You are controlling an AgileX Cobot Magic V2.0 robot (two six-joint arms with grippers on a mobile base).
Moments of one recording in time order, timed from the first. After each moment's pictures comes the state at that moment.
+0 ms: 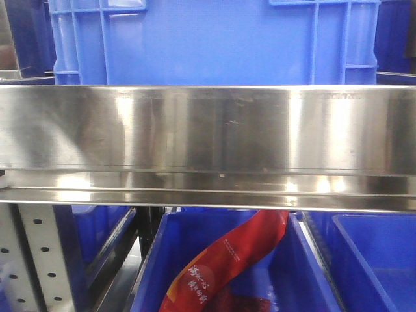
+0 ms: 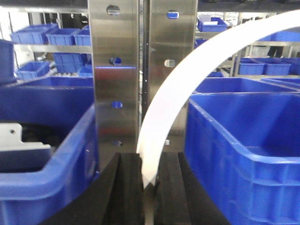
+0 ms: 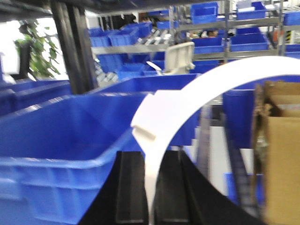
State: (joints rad) left arm -0.07 0.51 -0.70 0.01 0.25 -0.03; right arm 0.14 0.46 -0.74 -0.07 0.34 0.26
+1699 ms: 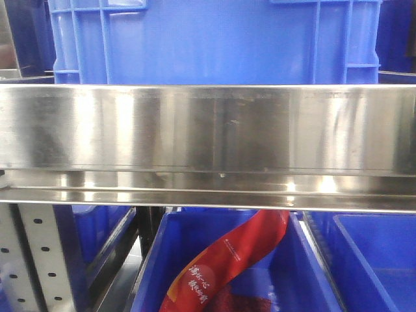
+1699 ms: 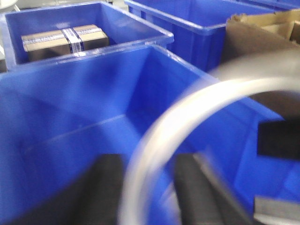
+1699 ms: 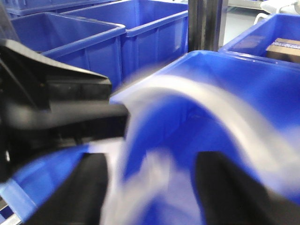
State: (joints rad) left arm -0.51 1.52 -1.64 -0.09 0.55 0.05; right arm 0.53 1.41 -1.46 0.02 0.43 0.12
